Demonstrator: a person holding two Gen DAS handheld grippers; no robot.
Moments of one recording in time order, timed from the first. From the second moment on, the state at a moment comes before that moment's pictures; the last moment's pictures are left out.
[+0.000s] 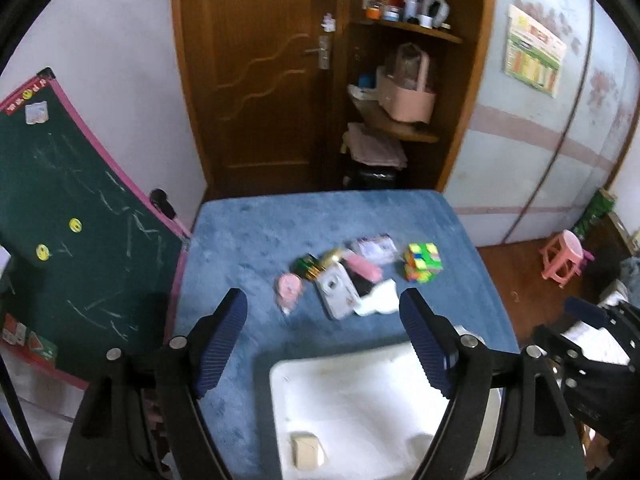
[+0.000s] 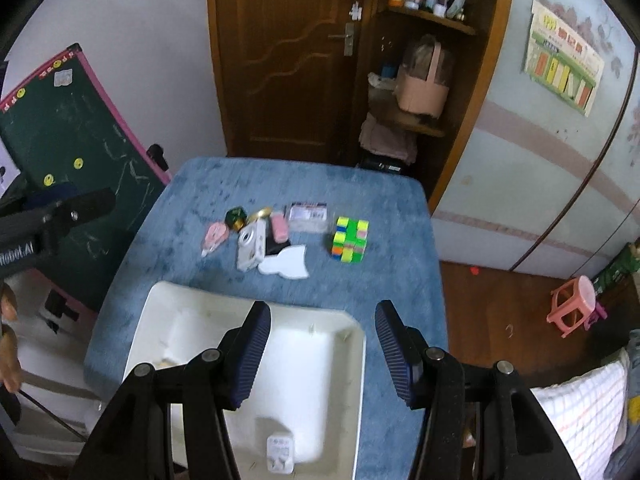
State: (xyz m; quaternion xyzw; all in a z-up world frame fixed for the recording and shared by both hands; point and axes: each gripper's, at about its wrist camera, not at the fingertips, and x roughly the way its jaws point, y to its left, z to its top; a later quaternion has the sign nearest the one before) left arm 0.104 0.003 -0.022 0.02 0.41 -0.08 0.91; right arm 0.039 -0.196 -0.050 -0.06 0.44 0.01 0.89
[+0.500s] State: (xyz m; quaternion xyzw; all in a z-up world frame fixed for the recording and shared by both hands) left arm 0.185 0.026 -0.036 0.01 0.45 -0.07 0.89; right arm 0.112 -0.199 -0.014 -0.06 0.41 0.00 0.91
